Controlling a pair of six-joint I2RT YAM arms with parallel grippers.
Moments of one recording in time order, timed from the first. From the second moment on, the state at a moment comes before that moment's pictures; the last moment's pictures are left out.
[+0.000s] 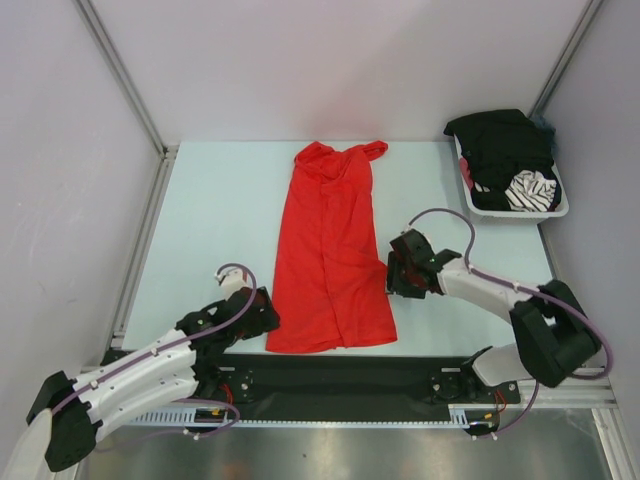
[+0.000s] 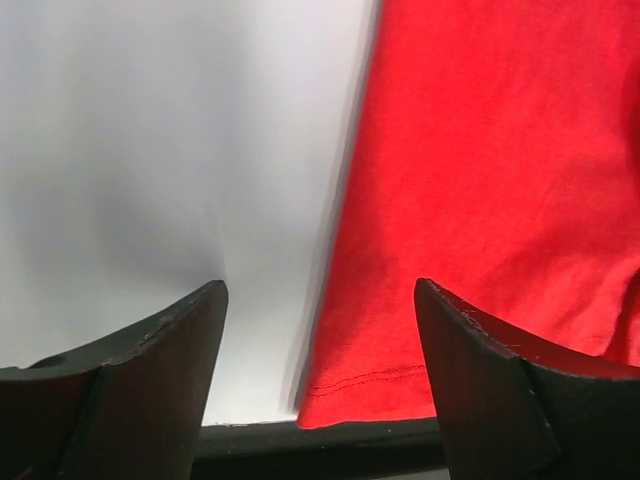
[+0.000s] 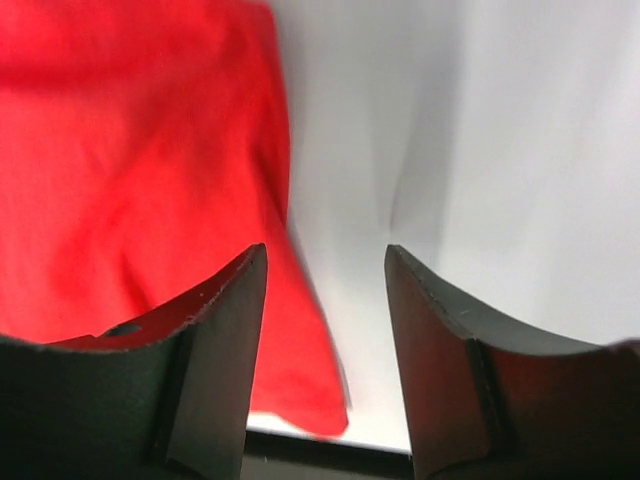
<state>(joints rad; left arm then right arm) -0.80 0.73 0.31 -0.55 -0.35 -0.99 0.58 1.44 0.76 -0.42 0.11 0.67</state>
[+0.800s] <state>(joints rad) -0.80 0.74 0.23 -0.37 -0.19 -0.99 1.08 1.25 0.57 -0.59 0.01 1.06</state>
